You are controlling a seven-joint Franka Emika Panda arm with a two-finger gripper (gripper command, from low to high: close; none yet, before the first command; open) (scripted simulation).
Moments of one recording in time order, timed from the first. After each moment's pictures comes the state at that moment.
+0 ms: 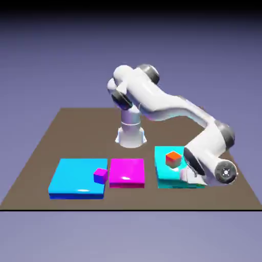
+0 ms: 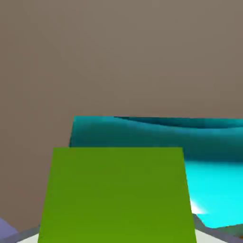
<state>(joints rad) -0.10 0.95 0.75 -1.40 -0.19 1.33 1.33</state>
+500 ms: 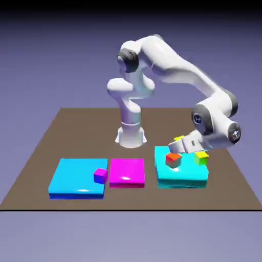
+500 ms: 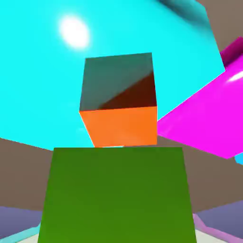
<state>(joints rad) -0.03 0.56 0.61 -1.81 -0.23 1.27 0.95</state>
